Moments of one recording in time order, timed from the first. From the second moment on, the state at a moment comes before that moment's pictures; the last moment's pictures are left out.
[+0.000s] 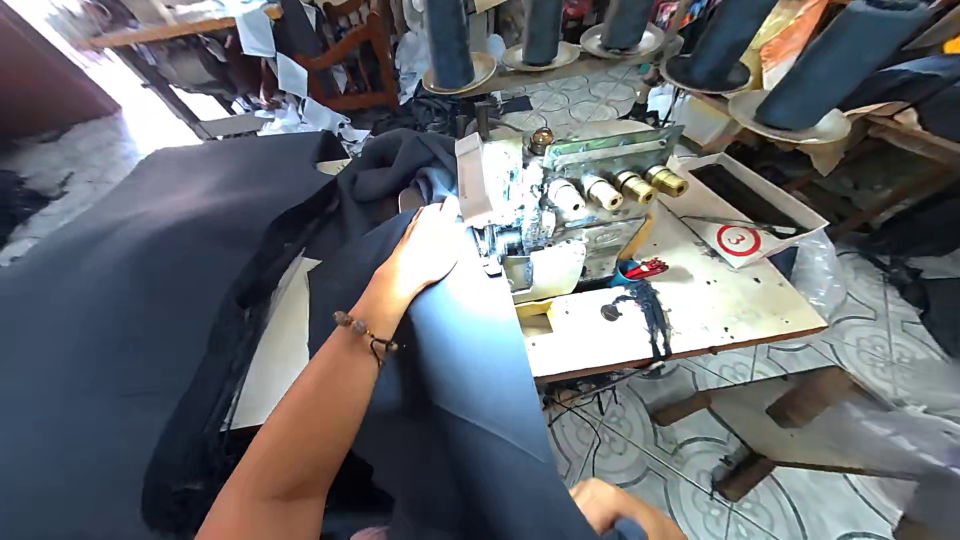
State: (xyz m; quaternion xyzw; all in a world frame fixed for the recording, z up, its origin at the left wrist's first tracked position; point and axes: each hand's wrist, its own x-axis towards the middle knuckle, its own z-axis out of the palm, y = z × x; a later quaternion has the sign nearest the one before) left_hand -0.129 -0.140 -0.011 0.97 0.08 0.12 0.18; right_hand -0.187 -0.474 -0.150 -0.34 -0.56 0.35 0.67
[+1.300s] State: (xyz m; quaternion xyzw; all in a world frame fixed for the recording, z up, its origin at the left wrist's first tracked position) left_hand -0.114 -0.061 0.057 0.93 0.26 0.16 0.21; right_hand -0.147 -0.305 -0.087 -0.41 -0.24 0.36 0.80
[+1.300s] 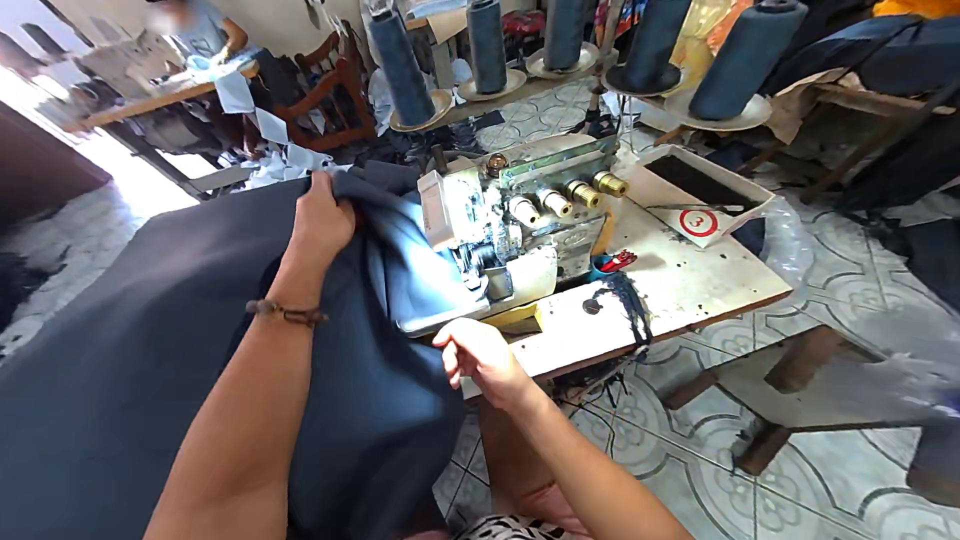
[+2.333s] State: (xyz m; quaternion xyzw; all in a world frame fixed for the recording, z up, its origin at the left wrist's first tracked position) left_hand -0.028 0.017 -0.038 0.94 0.31 -0.01 0.16; right_hand -0.099 -0.358 -0.139 -0.81 -0.33 -0.13 0.47
